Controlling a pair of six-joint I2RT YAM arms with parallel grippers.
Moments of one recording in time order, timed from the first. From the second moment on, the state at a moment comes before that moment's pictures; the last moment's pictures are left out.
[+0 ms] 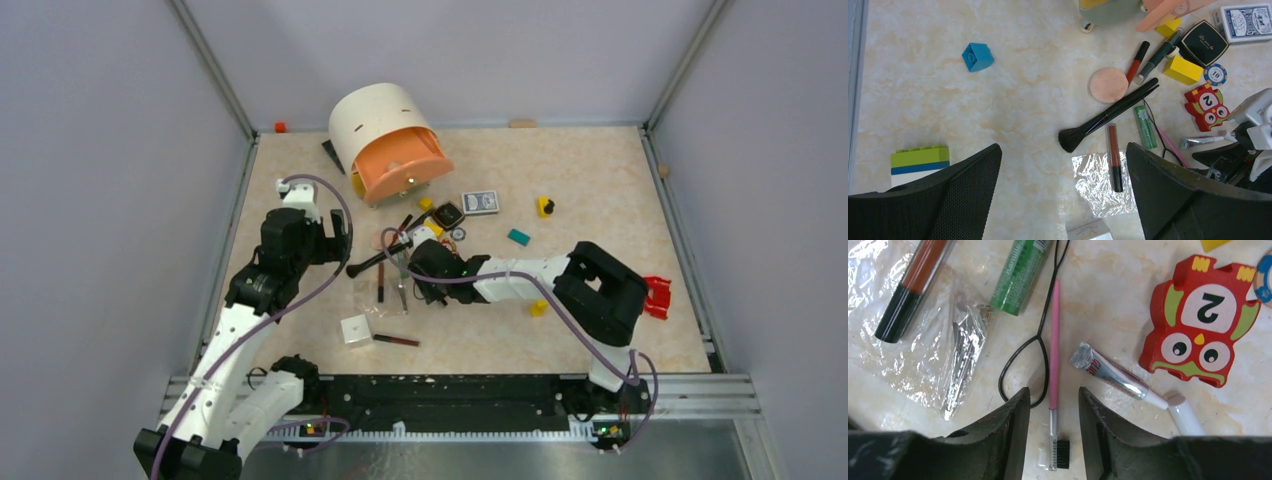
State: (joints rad) left arm -0.26 0.83 0.83 -0.52 -0.15 -0.19; right arm 1.02 1.82 1.04 -0.09 0.21 0.32
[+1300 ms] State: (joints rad) left arm -0.25 0.82 0.83 -0.52 -0.15 -0.19; right arm 1.06 1.17 0.92 -0.14 0.05 -0.52
